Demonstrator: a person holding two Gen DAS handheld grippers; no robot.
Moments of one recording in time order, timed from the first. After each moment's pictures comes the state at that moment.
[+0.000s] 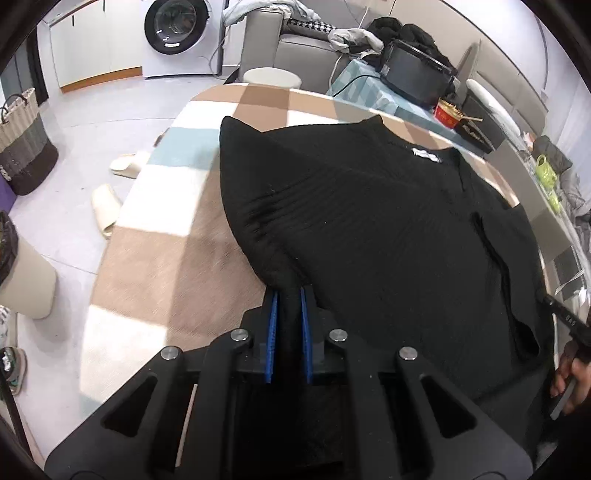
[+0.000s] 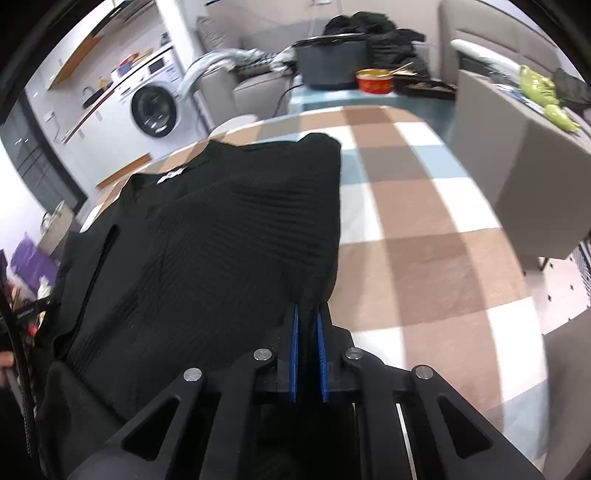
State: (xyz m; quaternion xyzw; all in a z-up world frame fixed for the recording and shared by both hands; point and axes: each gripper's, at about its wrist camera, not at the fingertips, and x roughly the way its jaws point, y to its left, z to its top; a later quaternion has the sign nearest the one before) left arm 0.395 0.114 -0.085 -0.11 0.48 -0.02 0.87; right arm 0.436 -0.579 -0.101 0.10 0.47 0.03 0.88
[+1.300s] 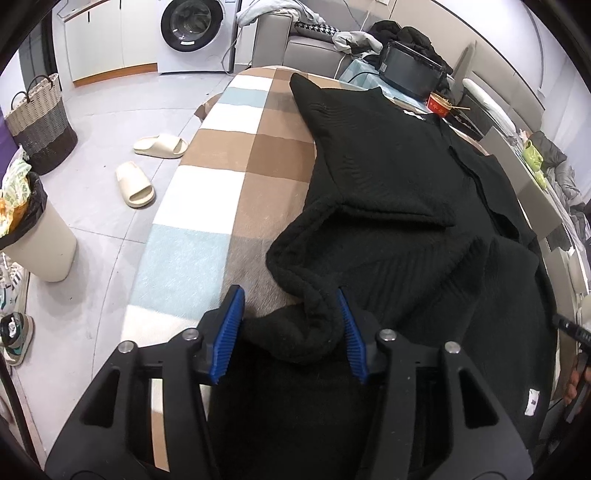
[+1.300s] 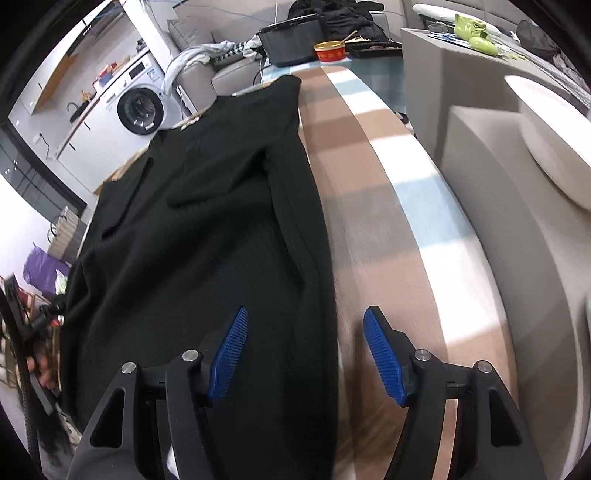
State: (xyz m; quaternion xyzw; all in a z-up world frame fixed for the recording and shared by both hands) left arm 0.234 0.142 -0.081 -0.11 0.48 -0.01 0.87; right arm 0.231 -0.612 -0.086 0.16 0.51 0.03 0.84
